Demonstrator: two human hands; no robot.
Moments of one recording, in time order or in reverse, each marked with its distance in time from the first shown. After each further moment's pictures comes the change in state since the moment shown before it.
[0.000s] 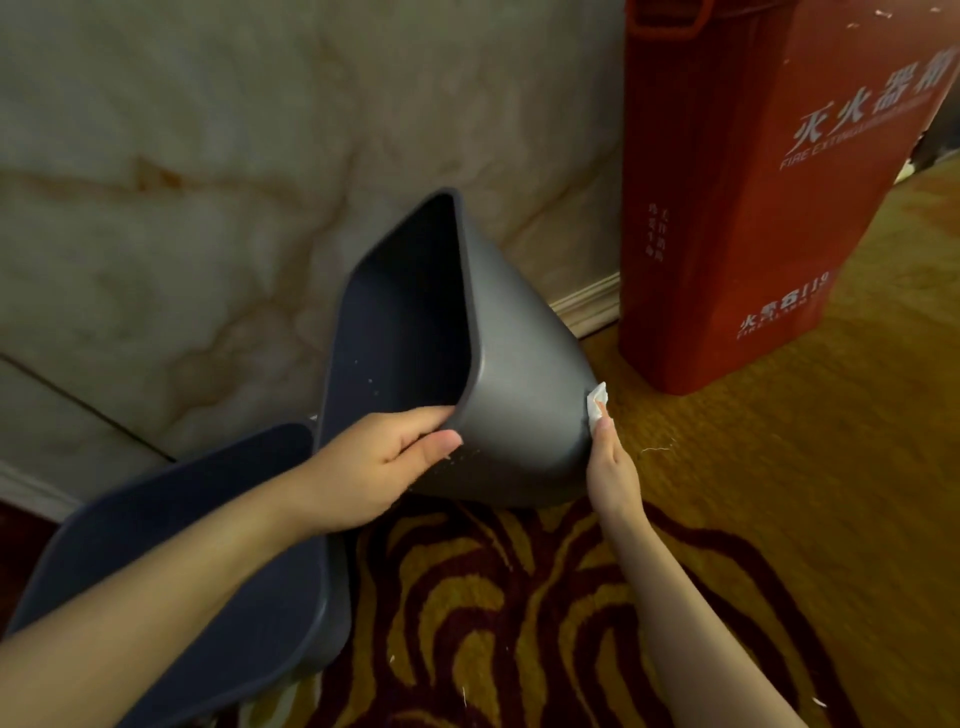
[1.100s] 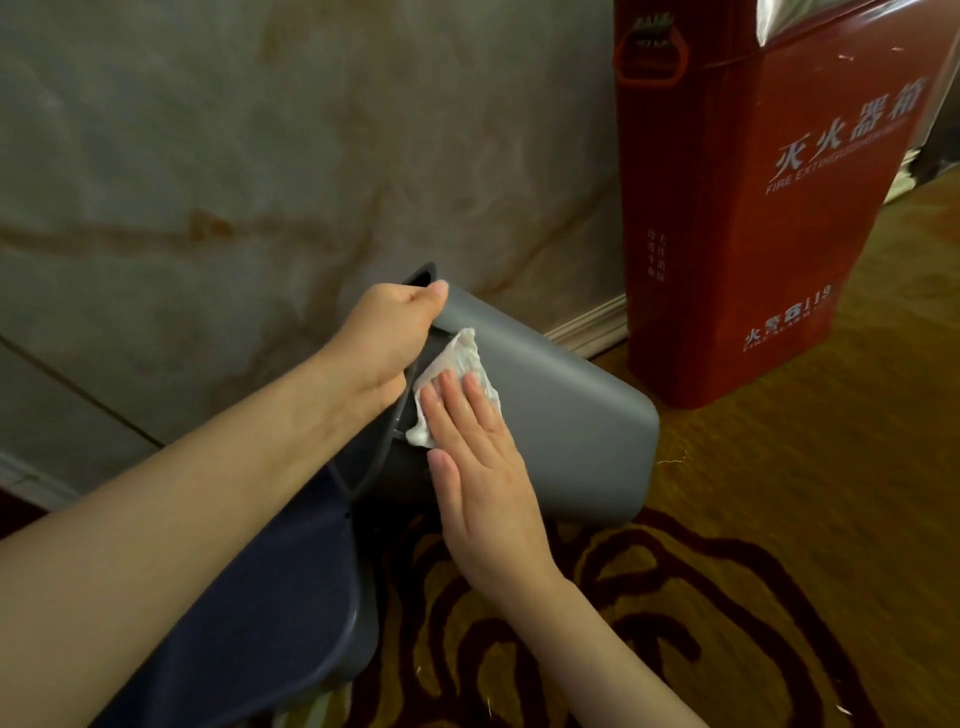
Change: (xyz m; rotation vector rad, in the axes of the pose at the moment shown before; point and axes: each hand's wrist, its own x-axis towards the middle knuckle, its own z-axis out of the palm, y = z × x) left_hand 0.063 0.052 -0.039 -0.401 0.622 -0.313; right_hand -0.114 -0.080 0.058 -0.356 -0.136 -0.988
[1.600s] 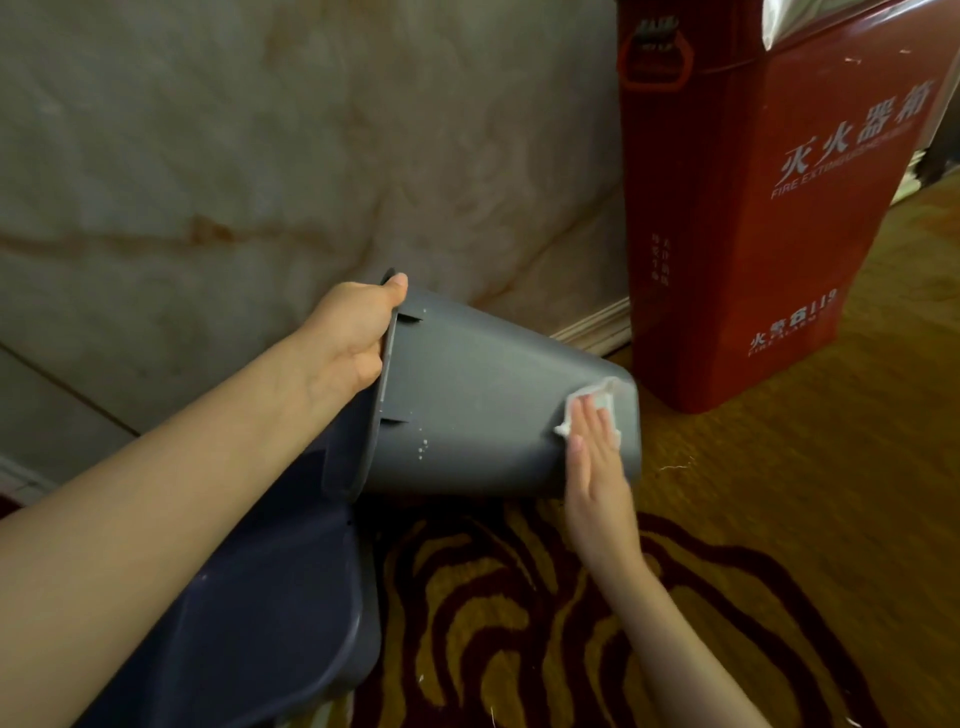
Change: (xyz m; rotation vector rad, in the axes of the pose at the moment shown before) left_hand 0.035 0.000 -0.019 -0.189 0.099 -0.236; right_hand -0.012 0.080 -0.028 0.130 0.054 0.513
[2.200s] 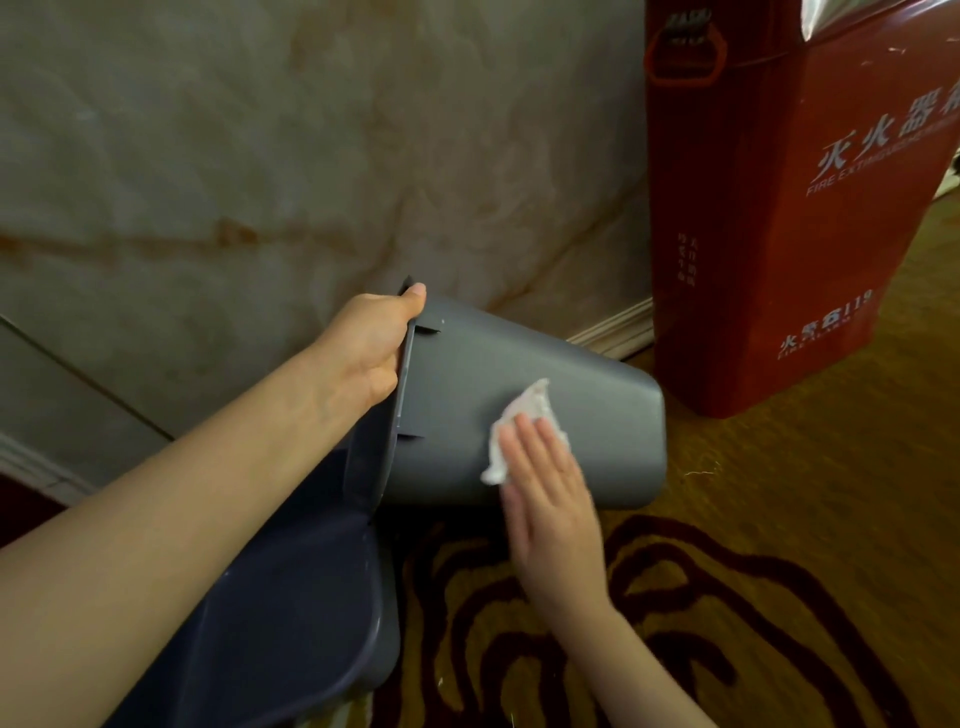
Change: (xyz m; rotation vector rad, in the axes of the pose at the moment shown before) left_hand -0.002 -0.006 -0.010 -0.042 -0.063 -0.019; right_hand -0.029 -0.020 0.038 -0.279 0.052 -0.469
